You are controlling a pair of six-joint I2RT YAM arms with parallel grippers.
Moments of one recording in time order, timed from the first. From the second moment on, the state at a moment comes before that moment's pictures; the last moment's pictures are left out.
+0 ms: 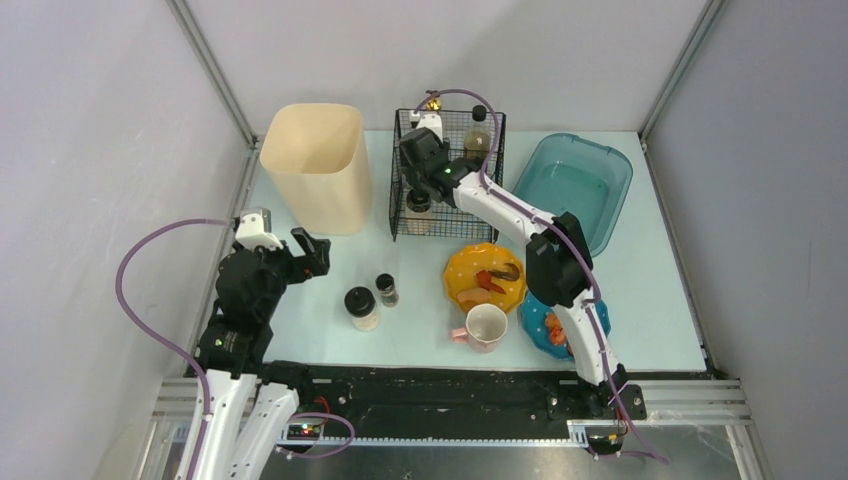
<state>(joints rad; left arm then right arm) -0.13 0.49 0.71 -0.49 -0.02 -0.33 0.73 2.24 2.08 -0.46 0.45 0.35</state>
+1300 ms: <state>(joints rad) -0.11 0.50 0.71 -0.49 -0.02 -0.33 0.98 1.64 1.57 -0.27 0.40 0.18</state>
